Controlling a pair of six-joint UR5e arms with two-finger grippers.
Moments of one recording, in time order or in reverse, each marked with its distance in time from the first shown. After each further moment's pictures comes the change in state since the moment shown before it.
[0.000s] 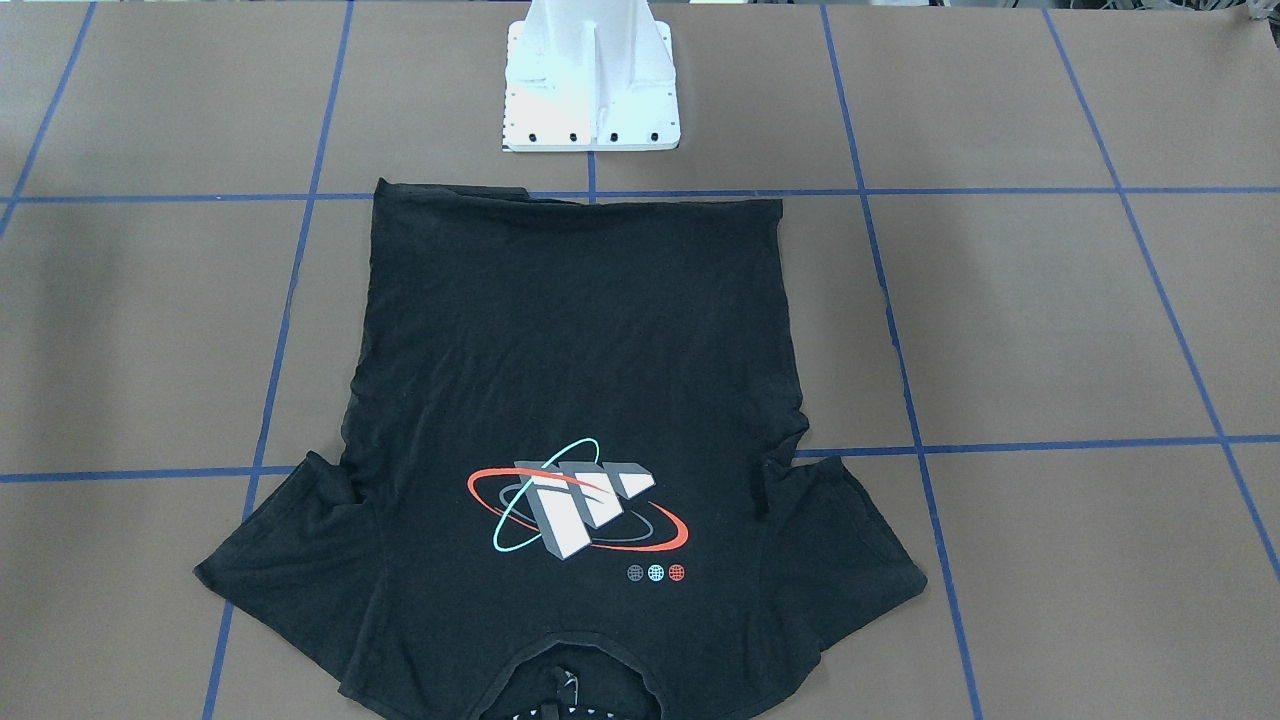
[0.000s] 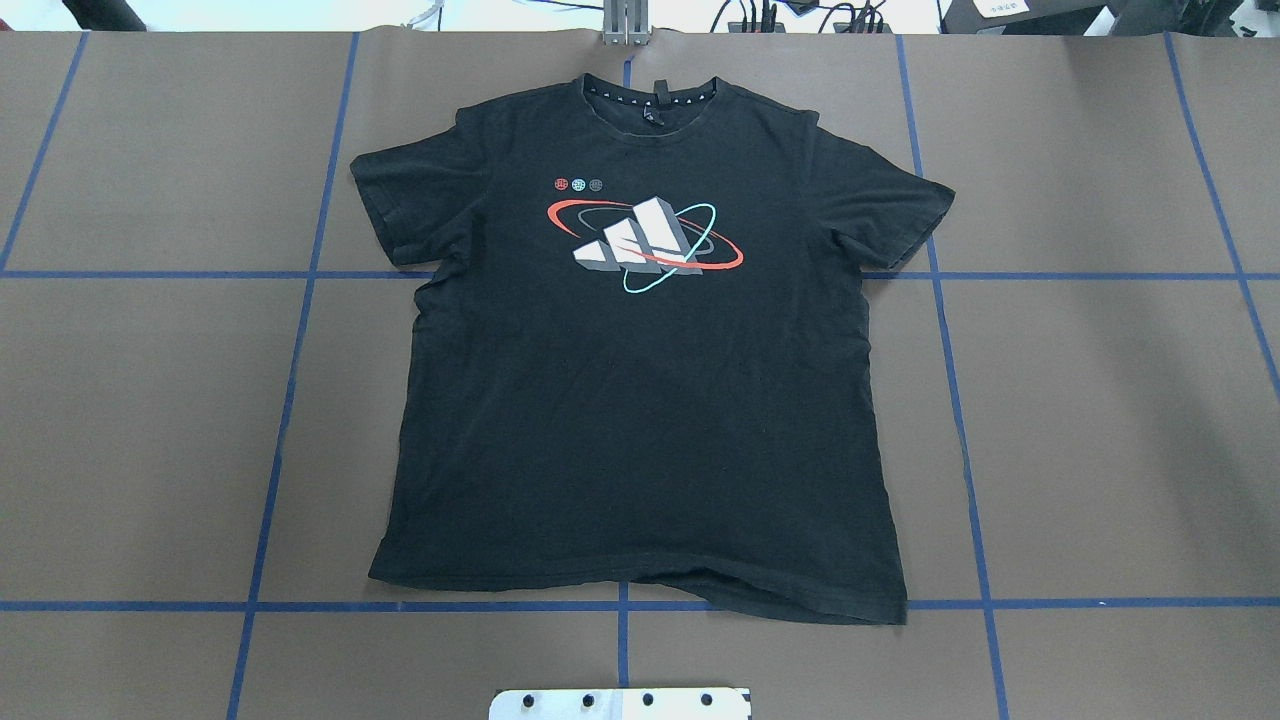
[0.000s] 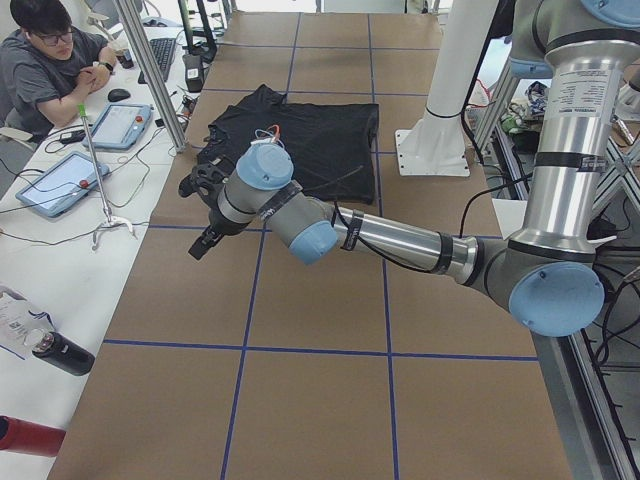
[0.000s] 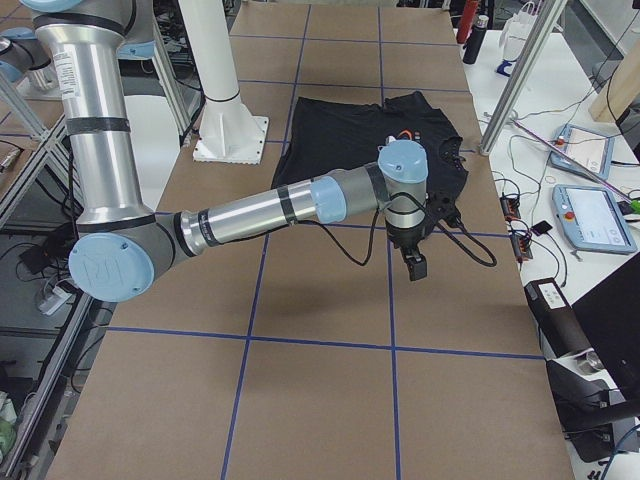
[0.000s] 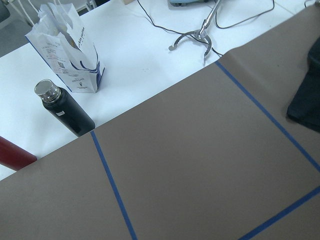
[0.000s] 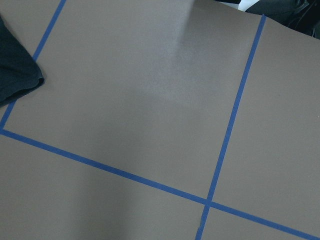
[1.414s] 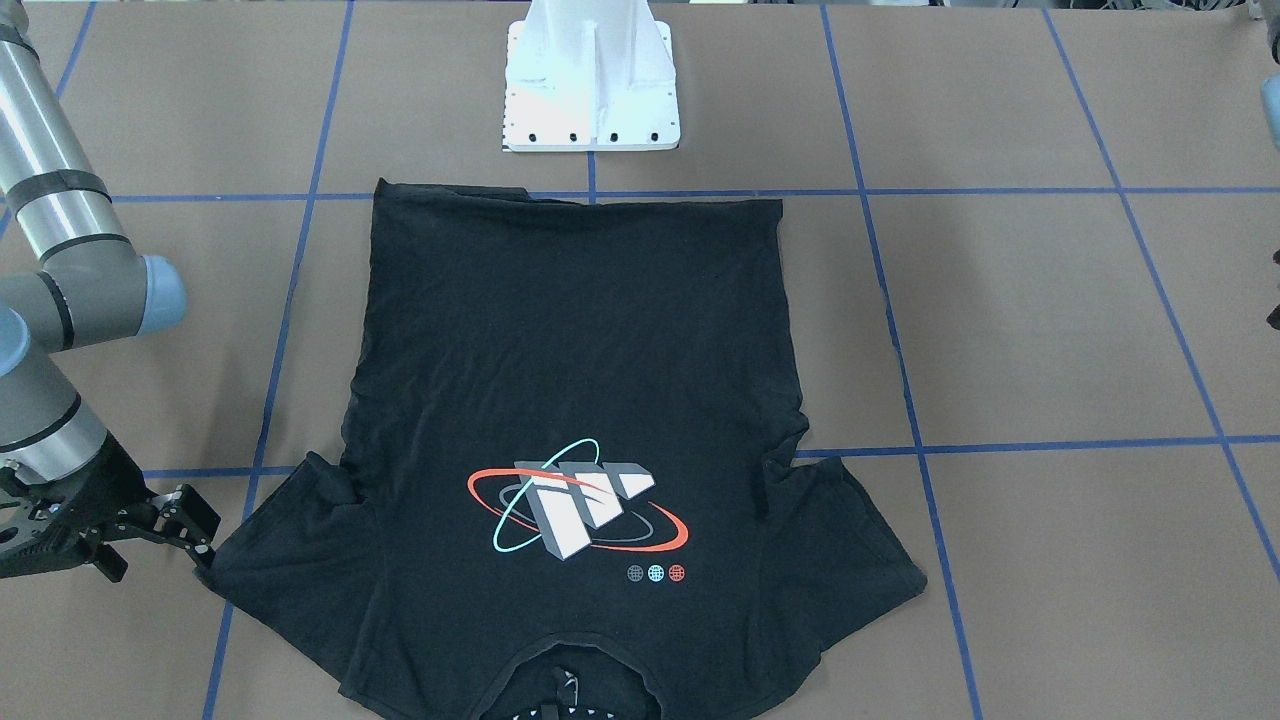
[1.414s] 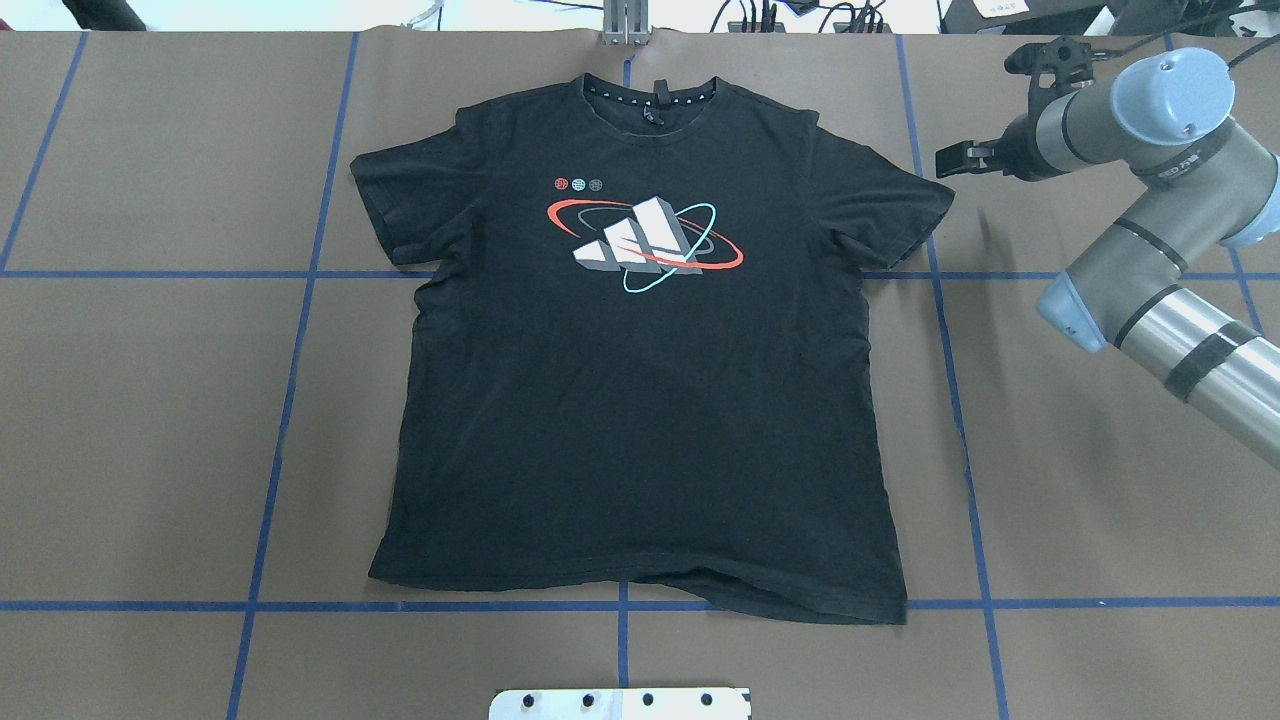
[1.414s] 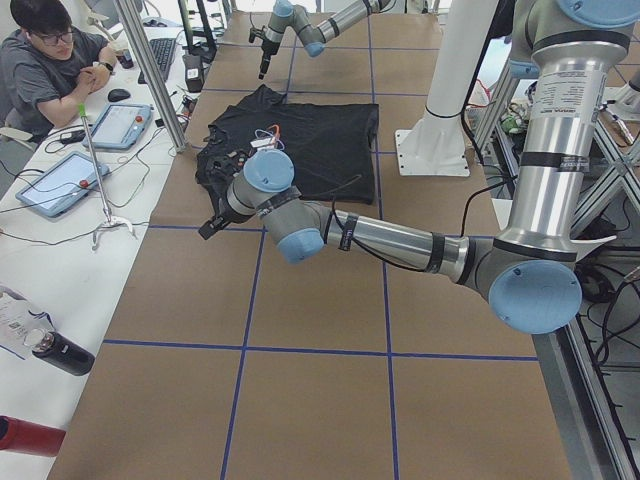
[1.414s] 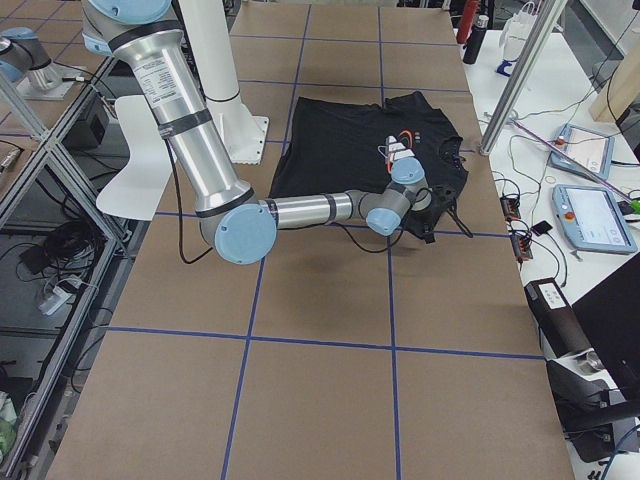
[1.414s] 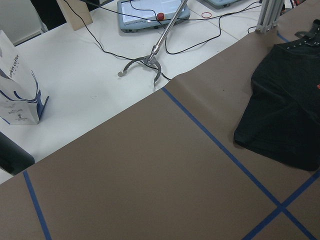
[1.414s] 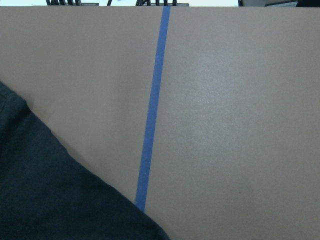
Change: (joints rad) left arm 0.121 -0.003 0.040 -0.197 0.002 -0.032; right arm -0.515 0.318 -0.574 0.789 -0.357 0.905
